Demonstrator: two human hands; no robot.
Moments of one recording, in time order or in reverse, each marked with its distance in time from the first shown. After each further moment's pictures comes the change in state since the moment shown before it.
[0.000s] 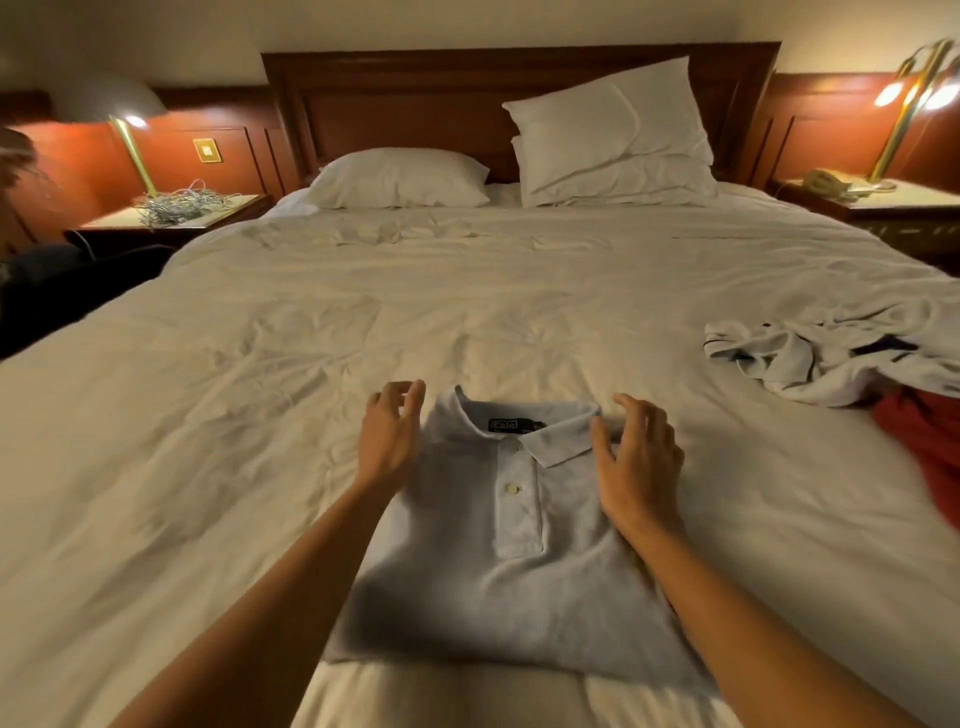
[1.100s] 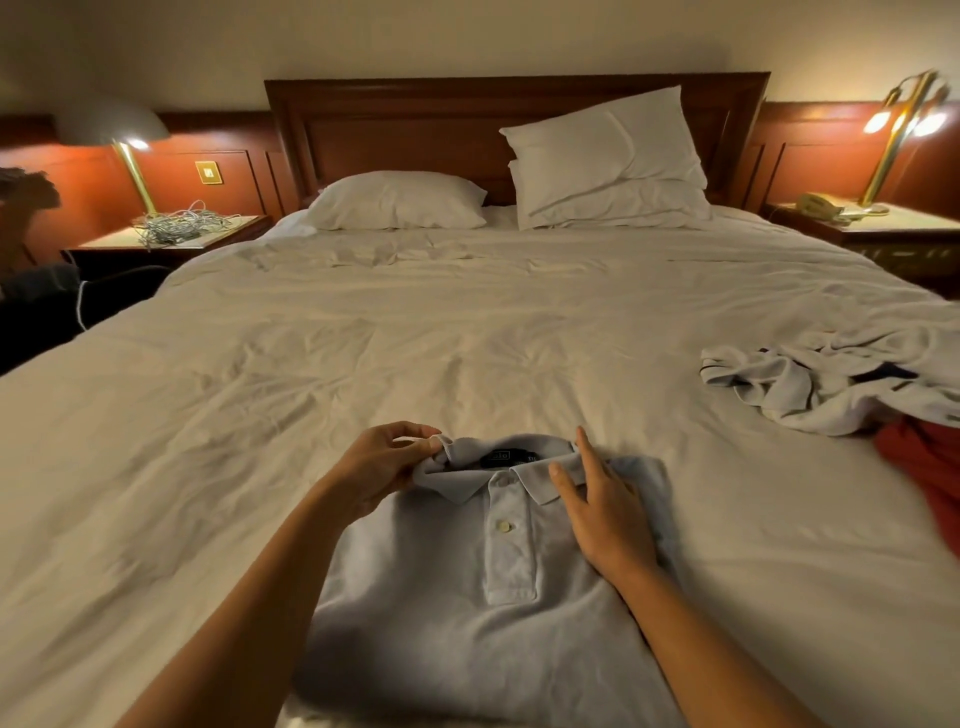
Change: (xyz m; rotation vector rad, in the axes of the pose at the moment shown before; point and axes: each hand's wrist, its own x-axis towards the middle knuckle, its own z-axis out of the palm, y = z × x) left_hand 0.015 0.008 -0.012 -0.526 -0.502 -0.319; right_hand -0.002 0.017 0.030 0.115 -0.388 0.027
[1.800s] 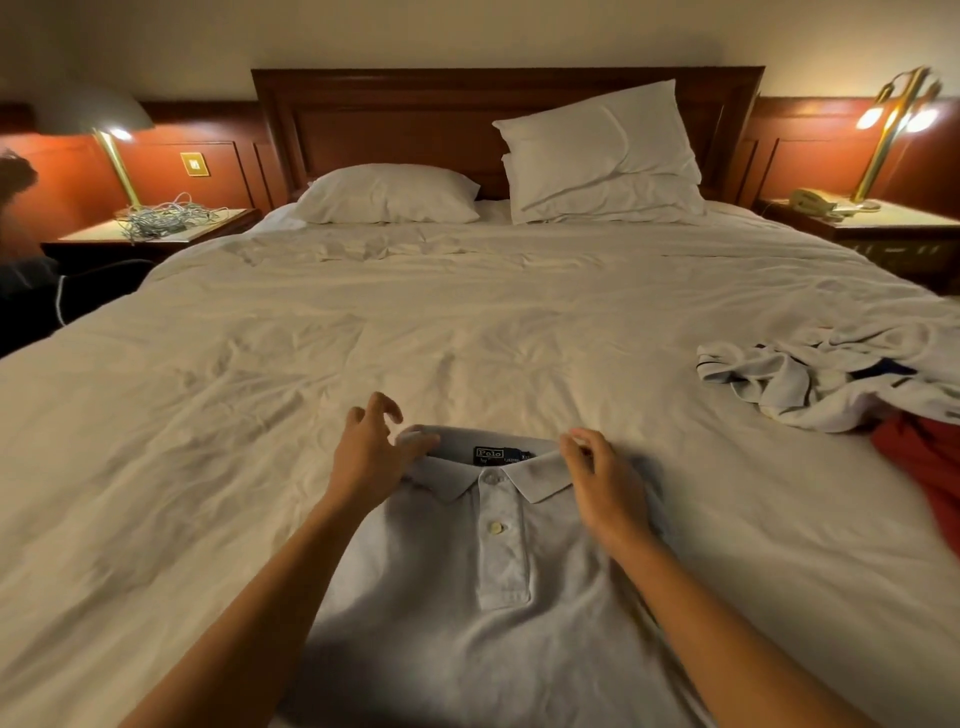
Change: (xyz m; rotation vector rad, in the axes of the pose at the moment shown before) left_hand 0.007 -0.006 0.008 0.685 0.431 0.312; right_hand 0.026 -0.011 -0.010 0.125 0.066 0.105
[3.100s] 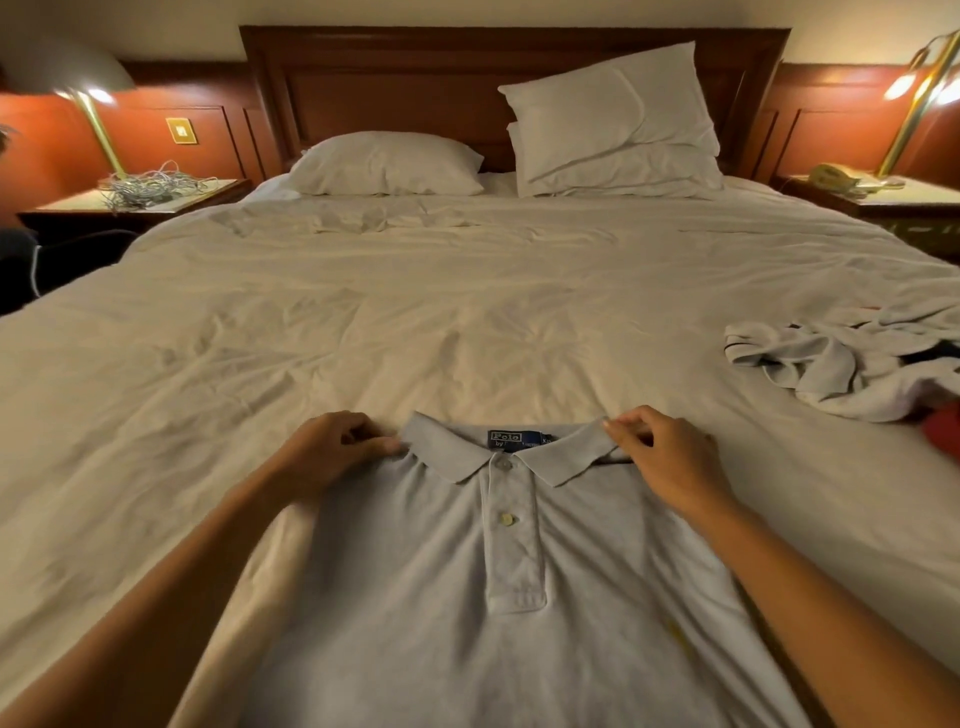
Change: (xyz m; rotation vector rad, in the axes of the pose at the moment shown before) left_hand 0.038 -0.059 -0.033 0.168 -0.355 0.038; right_hand 0.045 0.035 -0.033 -0.263 -0.026 -0.159
